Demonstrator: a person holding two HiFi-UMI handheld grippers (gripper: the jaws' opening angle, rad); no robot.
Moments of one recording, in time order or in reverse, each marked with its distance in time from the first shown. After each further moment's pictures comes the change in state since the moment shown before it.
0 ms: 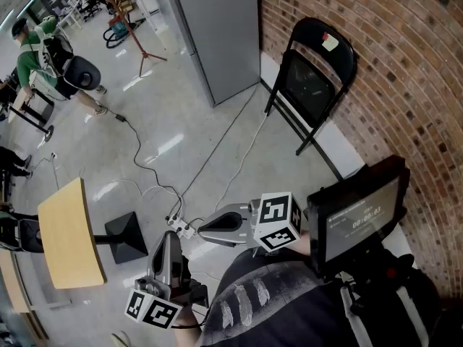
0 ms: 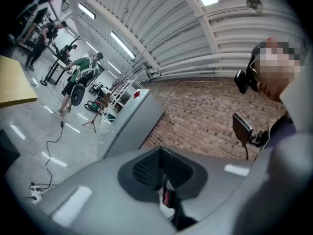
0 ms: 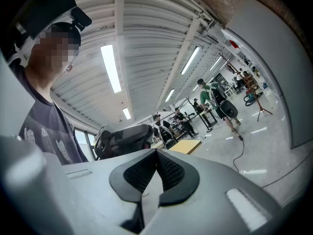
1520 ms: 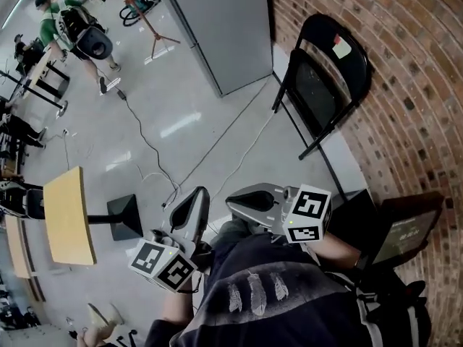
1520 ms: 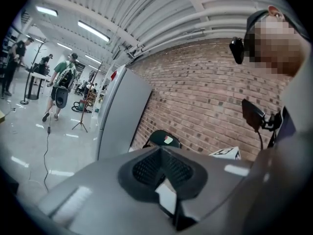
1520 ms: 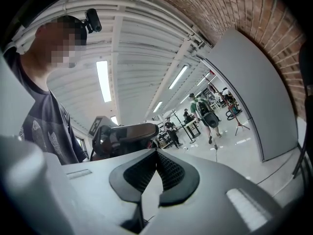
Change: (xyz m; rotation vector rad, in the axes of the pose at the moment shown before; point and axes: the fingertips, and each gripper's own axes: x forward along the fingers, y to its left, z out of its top) left arm 0.247 -0.117 -0.071 0.205 0.195 0.004; right arm -0.226 -0.118 0.064 -0.026 -0.088 -0.144
